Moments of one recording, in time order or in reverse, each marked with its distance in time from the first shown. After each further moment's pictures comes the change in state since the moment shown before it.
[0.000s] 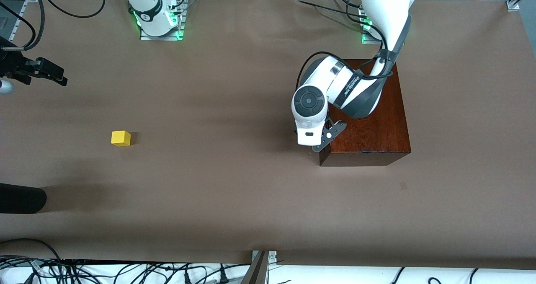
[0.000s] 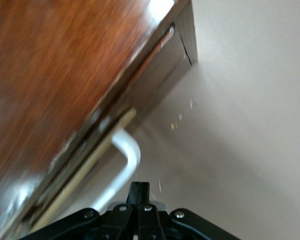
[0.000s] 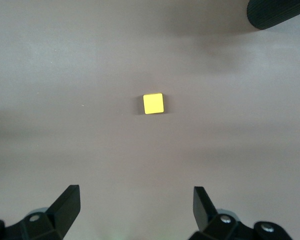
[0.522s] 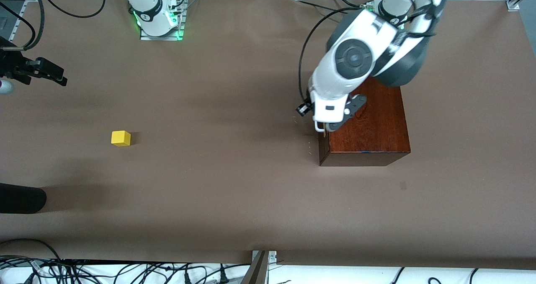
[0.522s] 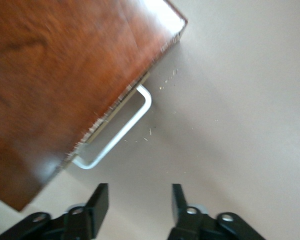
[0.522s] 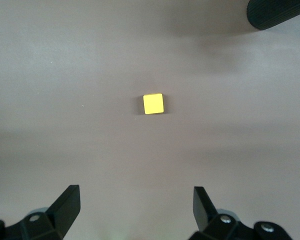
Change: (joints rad) left arm 0.131 -0.212 -0.081 0.000 -0.109 -0.114 0.070; right arm 0.000 0.000 0.000 0.001 0.000 0.000 0.000
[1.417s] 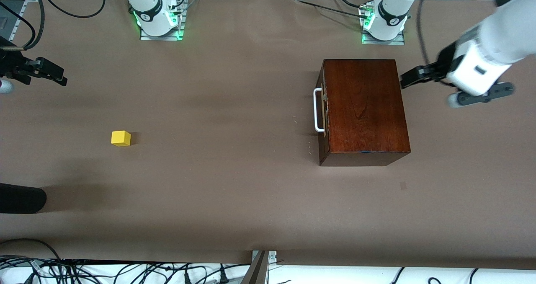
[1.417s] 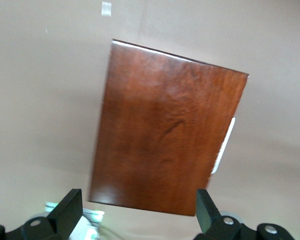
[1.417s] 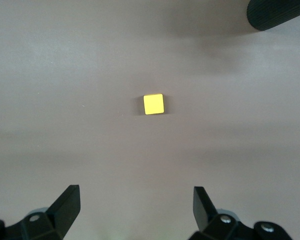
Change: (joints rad) left arm 0.285 -0.305 0.137 -0.071 0.004 -0.279 0.918; right arm 0.000 0.000 0.002 0.002 0.000 -0.001 0.000
